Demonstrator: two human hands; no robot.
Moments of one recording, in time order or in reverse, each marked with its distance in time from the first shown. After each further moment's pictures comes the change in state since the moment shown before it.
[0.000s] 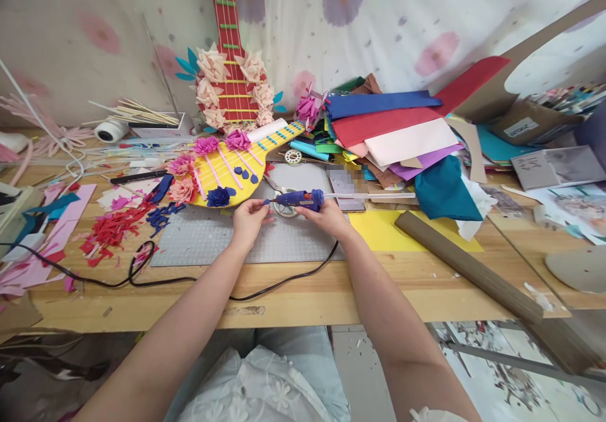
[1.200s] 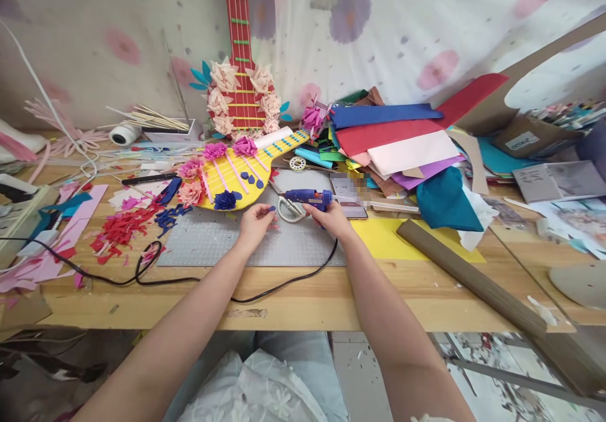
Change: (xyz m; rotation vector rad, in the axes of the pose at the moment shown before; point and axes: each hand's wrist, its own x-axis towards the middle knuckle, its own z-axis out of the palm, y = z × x) left_hand 0.003 -0.003 -0.002 0.054 -0.071 0.019; right_hand 0.009 0.001 -0.001 0.165 0.018 0.082
